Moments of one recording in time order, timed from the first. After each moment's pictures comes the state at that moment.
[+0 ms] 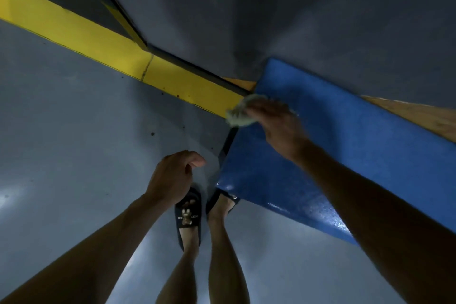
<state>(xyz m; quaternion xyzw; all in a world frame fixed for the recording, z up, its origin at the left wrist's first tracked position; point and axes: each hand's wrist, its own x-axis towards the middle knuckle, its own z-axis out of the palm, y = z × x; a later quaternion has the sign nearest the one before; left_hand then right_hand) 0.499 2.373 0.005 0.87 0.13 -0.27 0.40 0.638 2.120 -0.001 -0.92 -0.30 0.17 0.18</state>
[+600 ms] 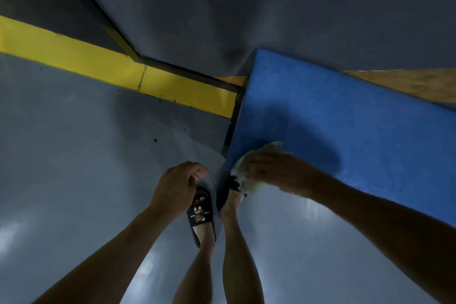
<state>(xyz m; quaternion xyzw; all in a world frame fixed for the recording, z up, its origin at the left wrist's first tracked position) 0.458 2.387 0.039 0.86 0.08 -0.29 0.40 0.517 2.106 0.058 -0.83 -0.51 0.18 0.13</state>
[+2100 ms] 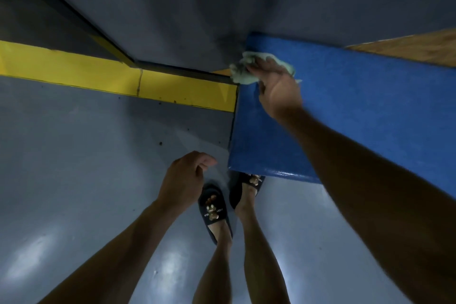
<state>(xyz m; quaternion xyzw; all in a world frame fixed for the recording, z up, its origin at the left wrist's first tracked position) 0.484 2.373 0.039 0.88 0.05 -0.29 0.38 0.636 2.135 0.005 -0.98 -0.03 0.13 0.15</state>
